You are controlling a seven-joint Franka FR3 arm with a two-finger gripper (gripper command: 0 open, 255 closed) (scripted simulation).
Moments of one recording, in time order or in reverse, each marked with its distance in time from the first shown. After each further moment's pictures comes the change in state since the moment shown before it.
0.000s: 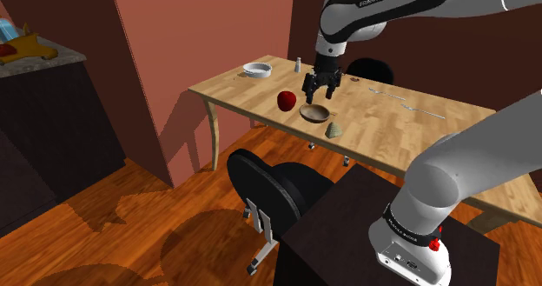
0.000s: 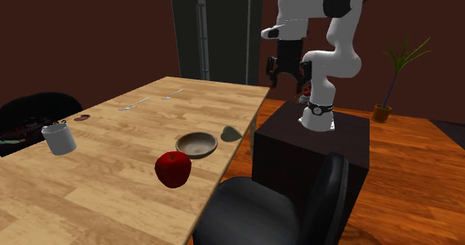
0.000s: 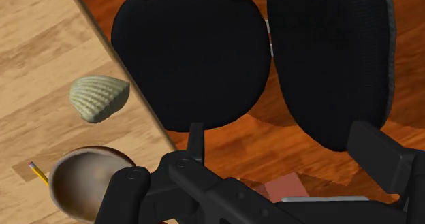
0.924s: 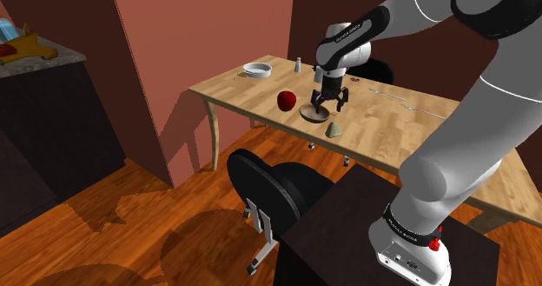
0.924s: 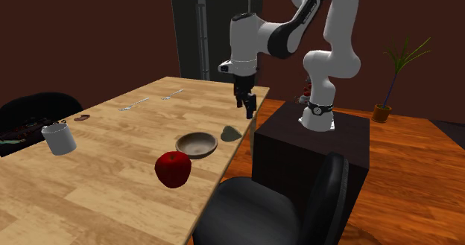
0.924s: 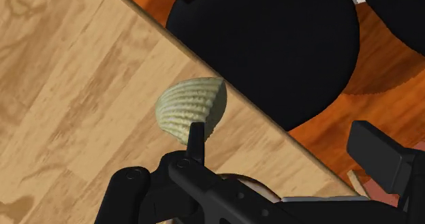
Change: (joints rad) arm -0.159 0.391 -0.090 0.102 -0.102 0.220 0.223
